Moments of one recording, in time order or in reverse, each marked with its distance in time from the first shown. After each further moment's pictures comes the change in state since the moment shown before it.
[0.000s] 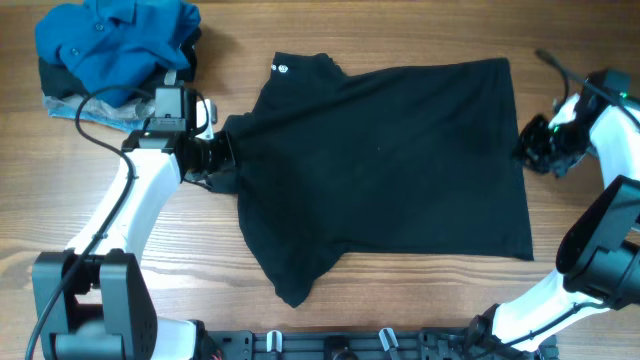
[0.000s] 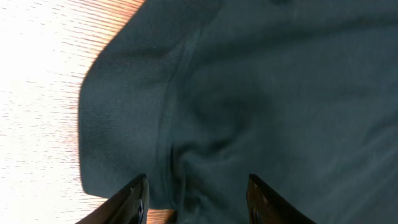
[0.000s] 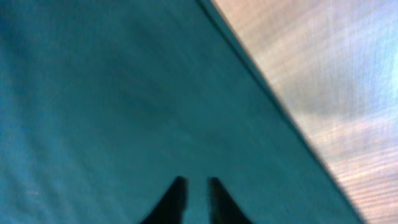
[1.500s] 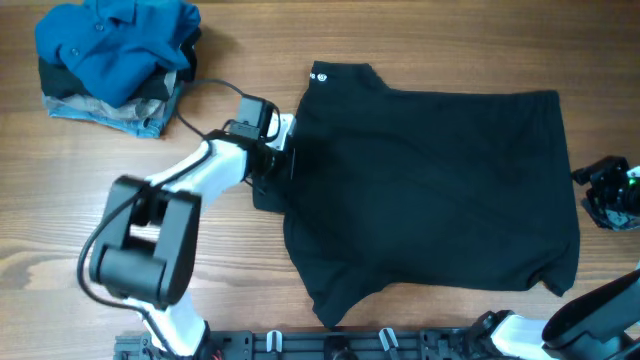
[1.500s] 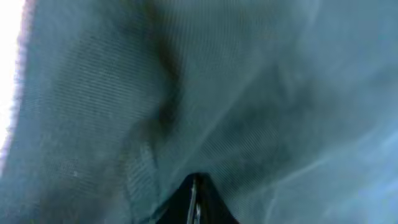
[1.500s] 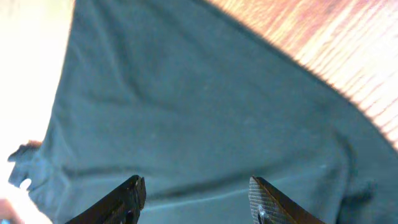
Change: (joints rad) left arm -0.259 0.294 0.011 0.277 0.118 0.092; right arm -0.365 -0.370 -0.179 0.039 -0.130 -0.009
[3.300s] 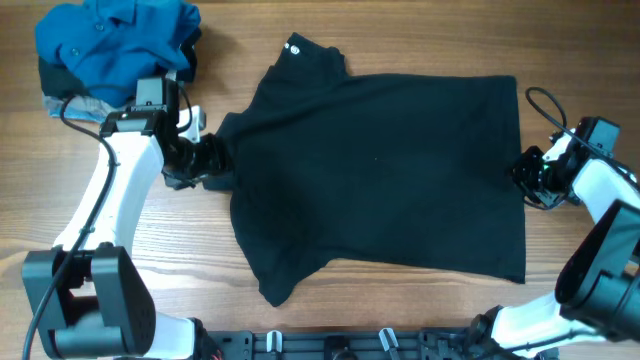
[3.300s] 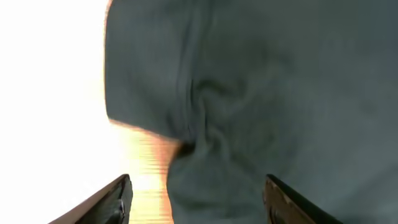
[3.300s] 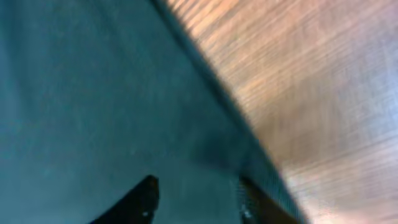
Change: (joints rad) left arm 0.331 -0.258 0.132 -0.634 -0.078 -0.011; right arm 0.300 0.193 -0.213 0.424 0.084 -0.004
